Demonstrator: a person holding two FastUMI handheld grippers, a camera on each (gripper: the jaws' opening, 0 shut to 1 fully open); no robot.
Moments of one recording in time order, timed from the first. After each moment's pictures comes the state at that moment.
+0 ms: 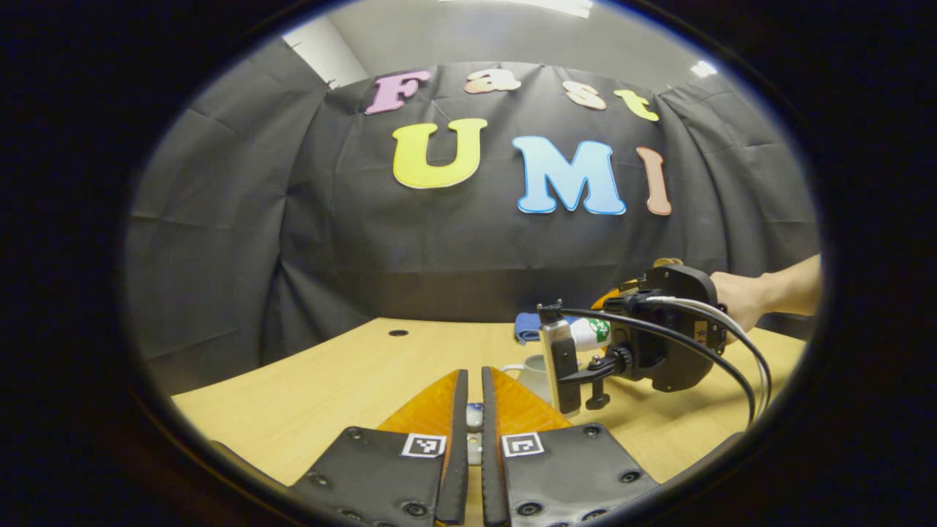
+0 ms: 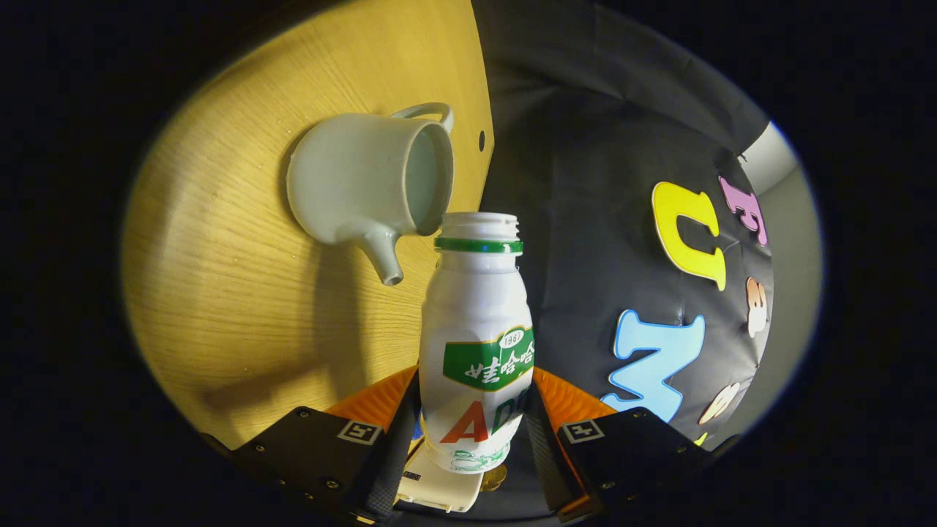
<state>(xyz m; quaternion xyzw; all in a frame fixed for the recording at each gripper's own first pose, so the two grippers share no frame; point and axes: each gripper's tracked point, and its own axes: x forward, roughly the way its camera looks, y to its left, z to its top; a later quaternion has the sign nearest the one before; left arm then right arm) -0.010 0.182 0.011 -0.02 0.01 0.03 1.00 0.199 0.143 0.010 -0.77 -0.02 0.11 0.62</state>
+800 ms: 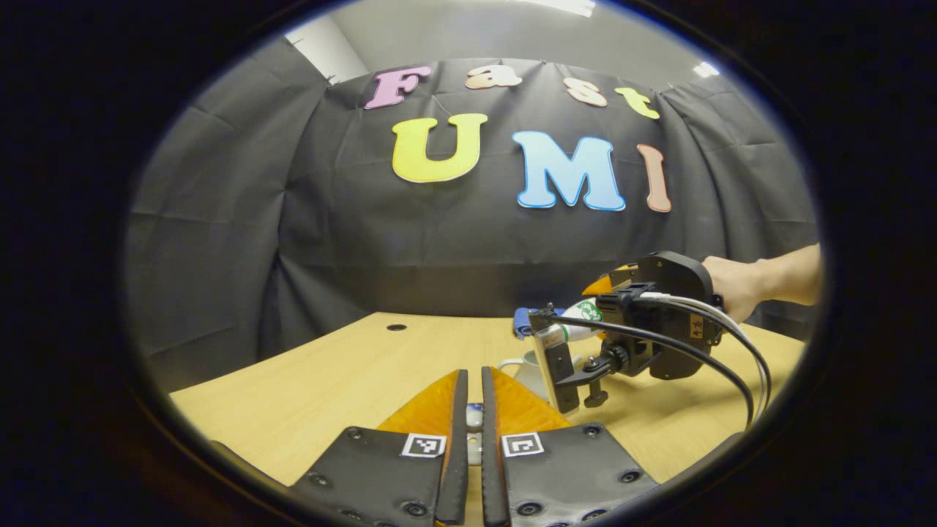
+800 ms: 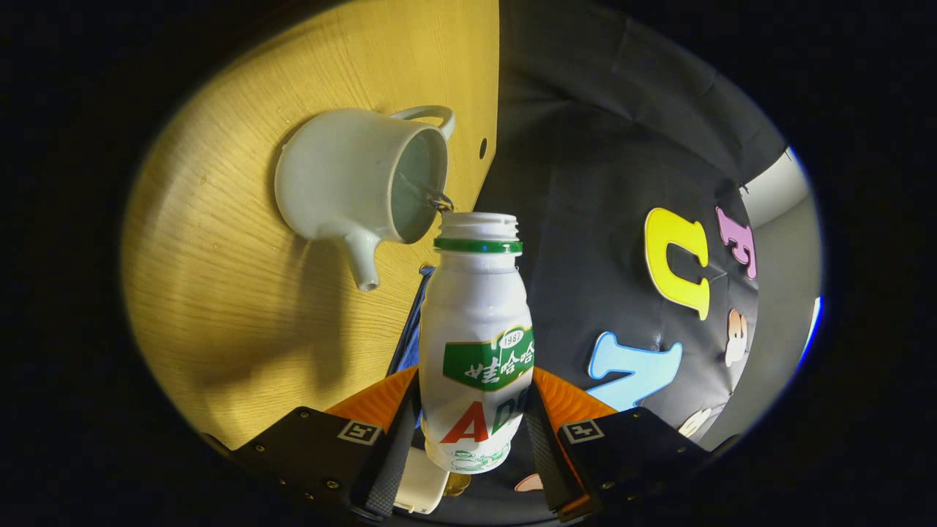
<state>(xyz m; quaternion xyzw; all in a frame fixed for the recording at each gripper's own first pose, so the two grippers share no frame) -0.009 0.182 0.004 -0.02 0.02 0.03 1.00 0.204 0.157 0.027 -0.80 -0.07 0.10 0.58</state>
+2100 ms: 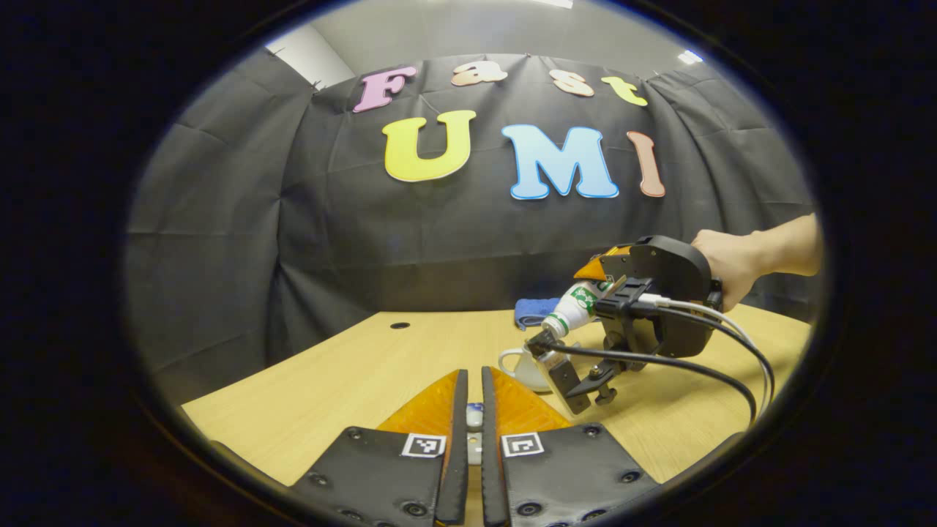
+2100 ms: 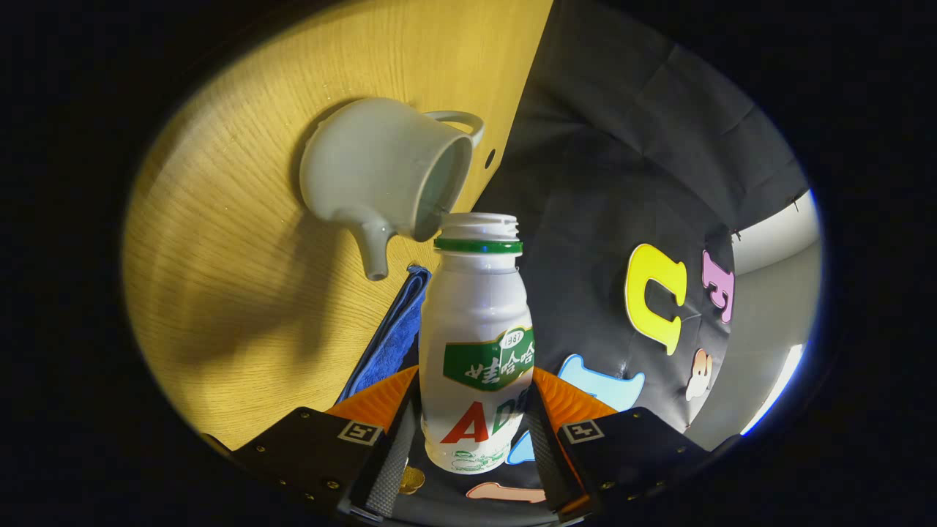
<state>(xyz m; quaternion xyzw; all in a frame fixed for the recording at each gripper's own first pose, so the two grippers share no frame) -0.020 0.178 -0.002 0.01 0.04 0.03 1.00 0.203 0.163 0.044 -0.84 -0.12 0.08 0.51</state>
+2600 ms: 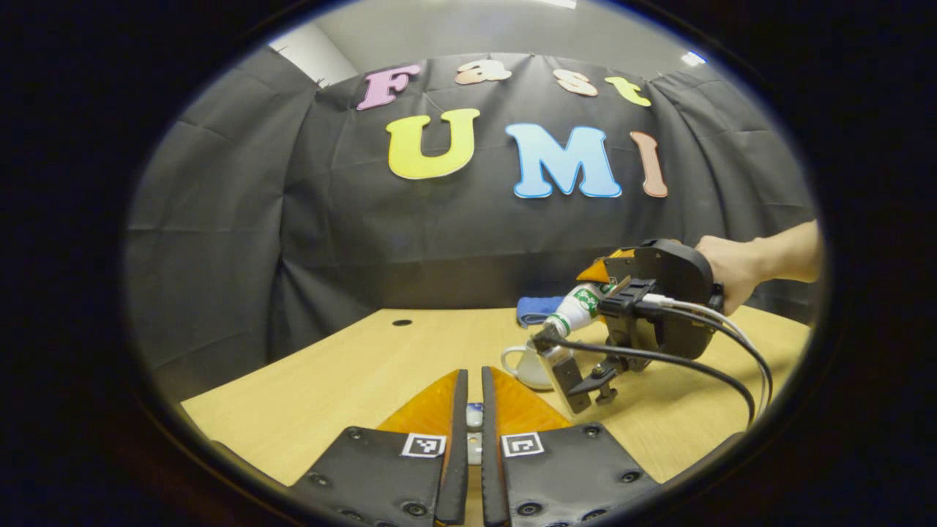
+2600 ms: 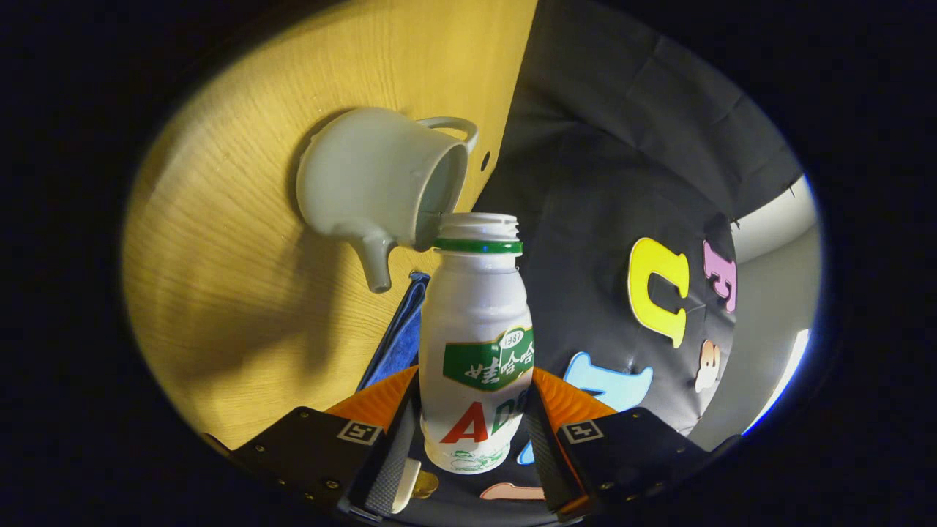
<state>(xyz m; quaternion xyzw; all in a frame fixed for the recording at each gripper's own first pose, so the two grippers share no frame) -0.022 0.181 -0.007 0.01 0.04 0.03 1.00 0.208 0.157 0.038 -0.82 -0.11 0.10 0.55</state>
